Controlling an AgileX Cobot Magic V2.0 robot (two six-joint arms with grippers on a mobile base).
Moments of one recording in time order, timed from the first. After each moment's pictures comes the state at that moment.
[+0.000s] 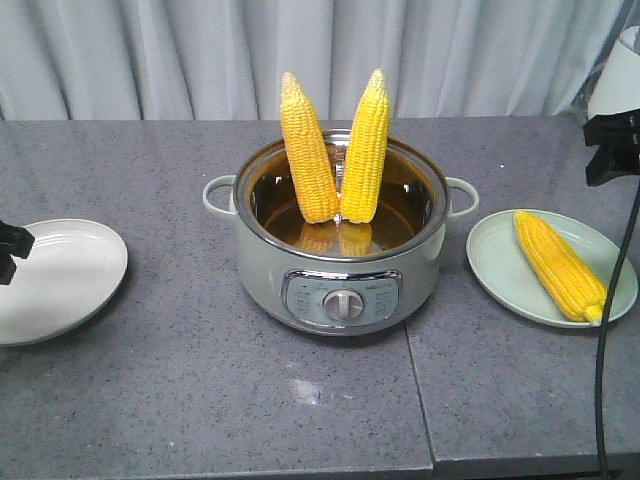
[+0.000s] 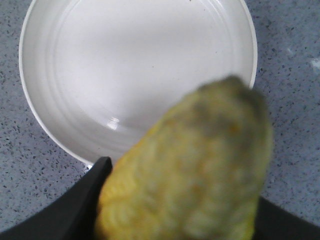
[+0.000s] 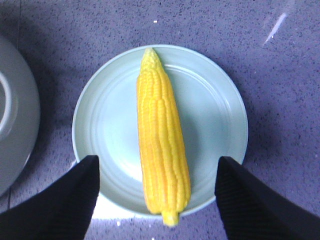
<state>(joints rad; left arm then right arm) 0.05 1.46 -1.26 -0.04 1.12 0.09 -0.15 1.57 -1.56 0.16 1.14 -0.14</state>
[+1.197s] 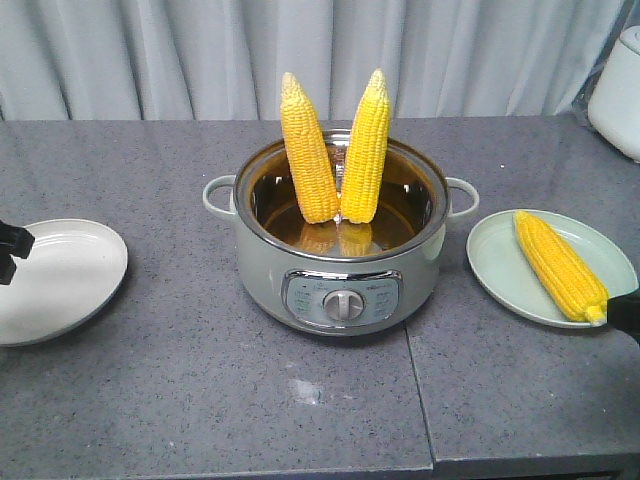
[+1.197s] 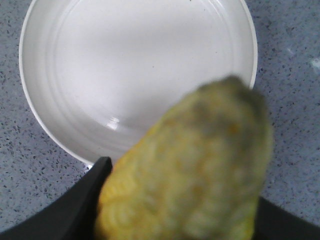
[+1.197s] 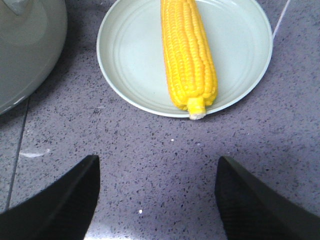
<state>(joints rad) 0.05 1.46 -1.26 -0.04 1.12 0.09 -0.15 0.94 -0.77 0.26 0.78 -0.23</state>
